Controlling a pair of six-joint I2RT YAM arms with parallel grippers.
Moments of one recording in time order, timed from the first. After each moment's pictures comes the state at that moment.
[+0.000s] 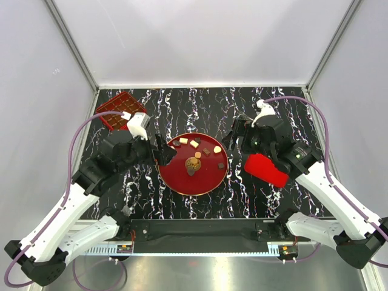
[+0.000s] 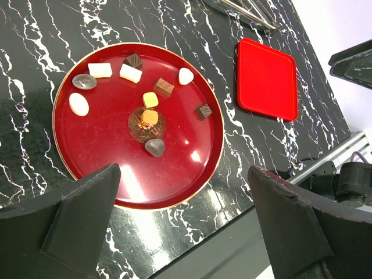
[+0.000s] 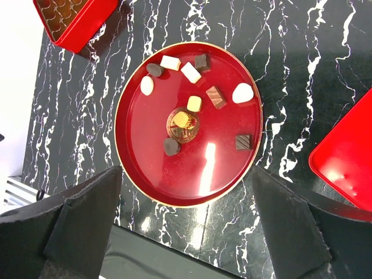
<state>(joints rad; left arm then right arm) -0.63 0.81 1.01 -0.64 0.04 -0.47 0.65 1.04 1.15 -0.66 0.12 0.62</state>
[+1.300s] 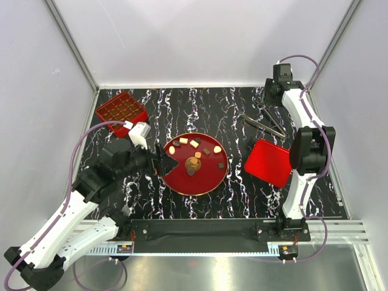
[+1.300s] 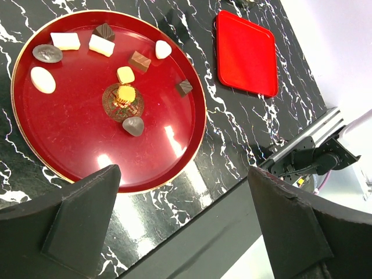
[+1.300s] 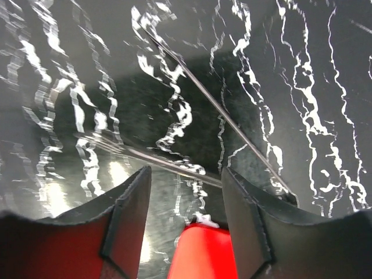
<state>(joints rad) -0.63 0.72 0.90 -0.62 0.16 -0.51 0.05 2.00 1.83 -0.64 0.17 0.24</state>
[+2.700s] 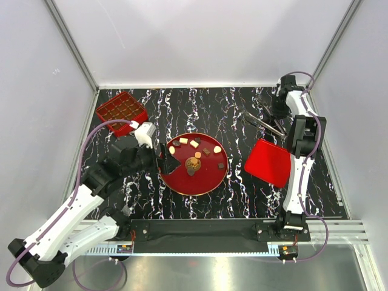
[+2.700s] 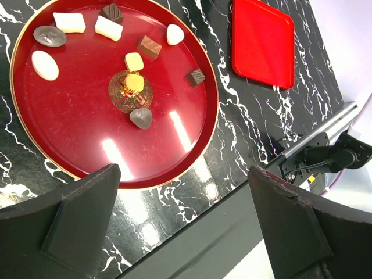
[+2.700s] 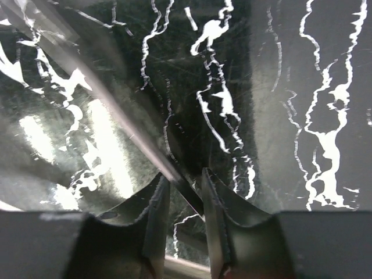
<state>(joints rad) -0.63 0.79 0.87 -0.60 0.15 -0.51 -0.10 2.44 2.11 -0.78 0.02 0.06</state>
